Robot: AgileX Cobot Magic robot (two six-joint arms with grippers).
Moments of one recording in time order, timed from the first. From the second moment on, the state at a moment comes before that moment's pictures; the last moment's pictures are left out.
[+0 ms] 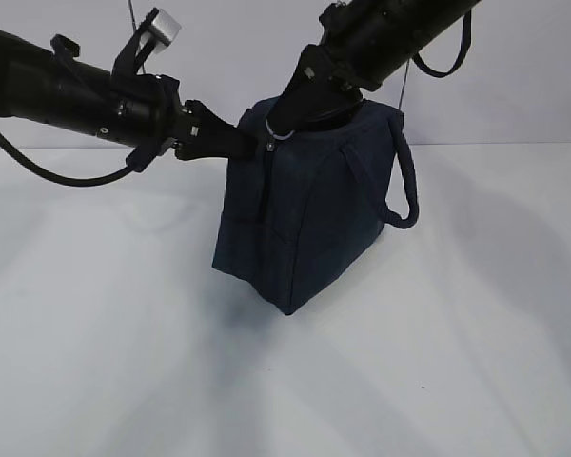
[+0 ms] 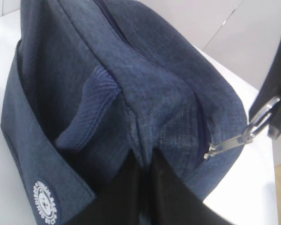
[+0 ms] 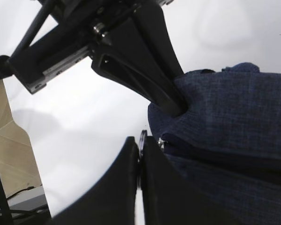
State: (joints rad) left arm -0.23 1.99 -1.37 -1.39 0.96 1.45; right arm 0.28 1.96 -1.83 0.75 1.22 -0.86
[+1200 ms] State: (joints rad) left arm -0.23 2.02 -1.38 -1.42 0.93 1.45; right arm 0.28 1.97 -1.83 0.67 1.00 -0.85
